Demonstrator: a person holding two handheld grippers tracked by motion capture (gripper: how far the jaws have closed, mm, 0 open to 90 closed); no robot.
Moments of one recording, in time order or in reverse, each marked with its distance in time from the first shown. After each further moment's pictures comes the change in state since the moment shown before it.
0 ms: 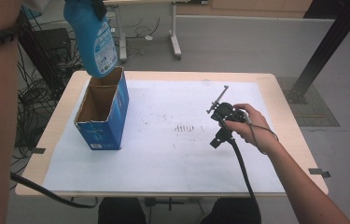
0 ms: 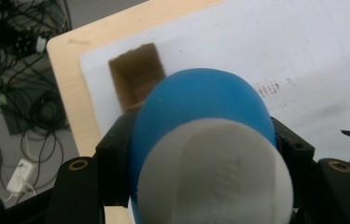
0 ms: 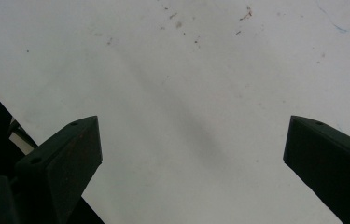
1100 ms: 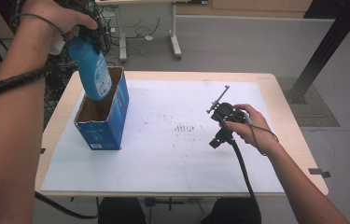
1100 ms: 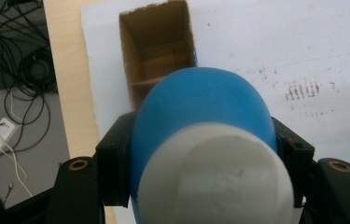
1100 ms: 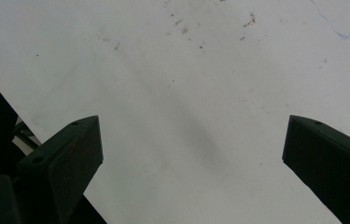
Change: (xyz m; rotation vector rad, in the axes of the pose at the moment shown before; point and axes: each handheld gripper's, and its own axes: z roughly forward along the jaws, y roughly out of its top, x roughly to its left) left arm 0.028 -0.022 0.096 0.092 0.011 -0.149; right arm 0.004 -0.002 -0.003 -0.025 0.007 -0.005
